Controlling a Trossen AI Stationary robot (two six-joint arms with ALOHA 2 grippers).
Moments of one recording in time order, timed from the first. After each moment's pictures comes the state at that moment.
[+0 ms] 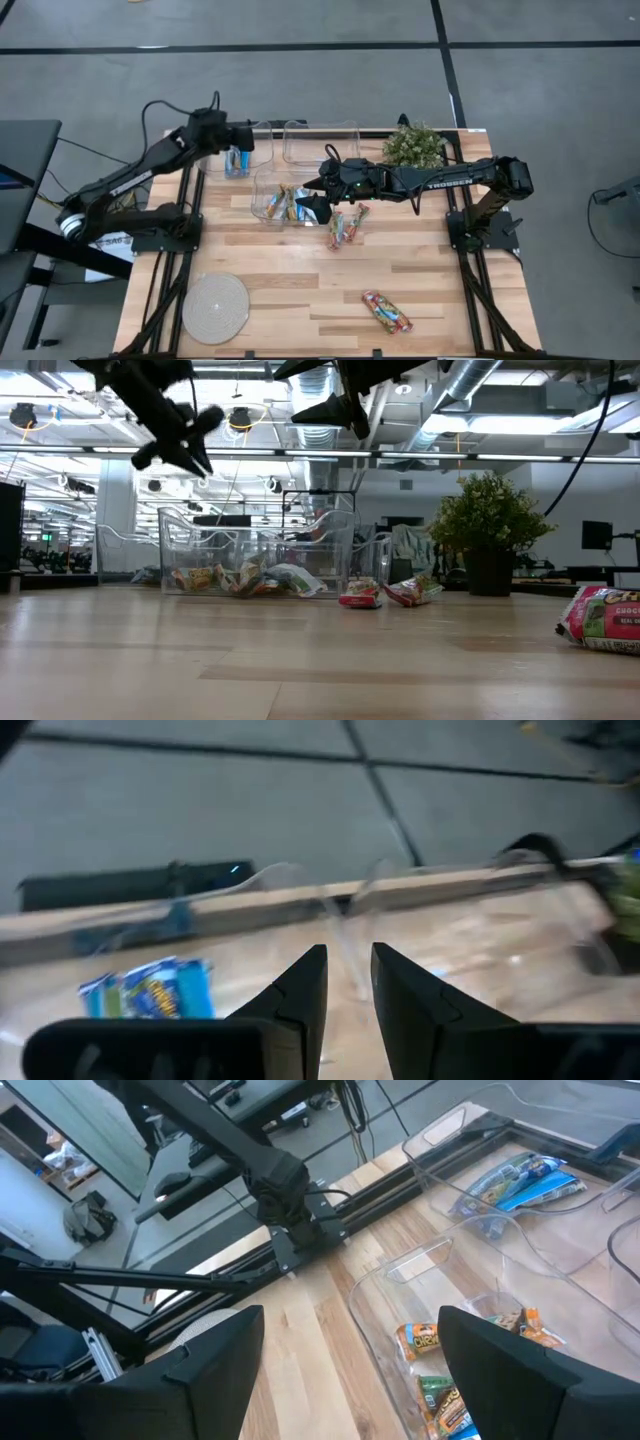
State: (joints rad) left arm 0.77 1.00 0.83 -0.40 -0.16 -0.54; right arm -0.02 1.64 1.27 0.00 0.03 0.47
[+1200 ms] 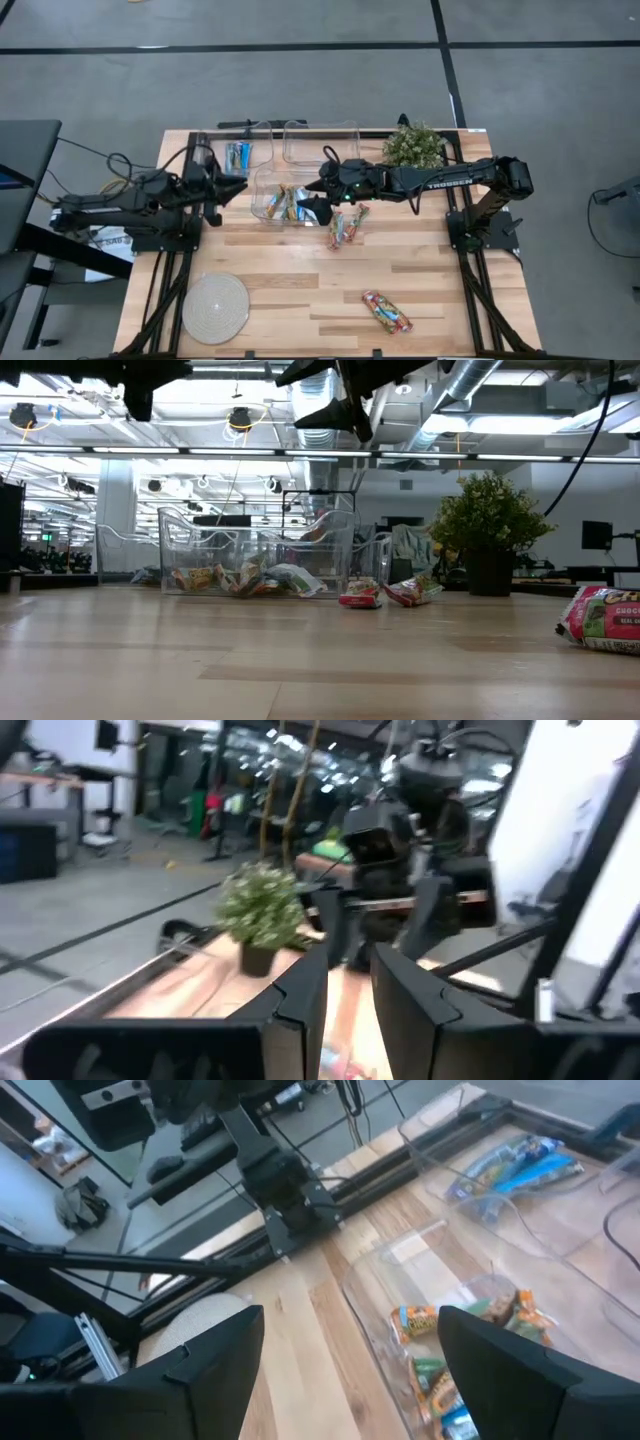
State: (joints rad) left arm 0.07 0.38 0.42 0.07 -0.14 -0.22; right arm -0.02 1.64 1.27 -0.03 0.02 0.47
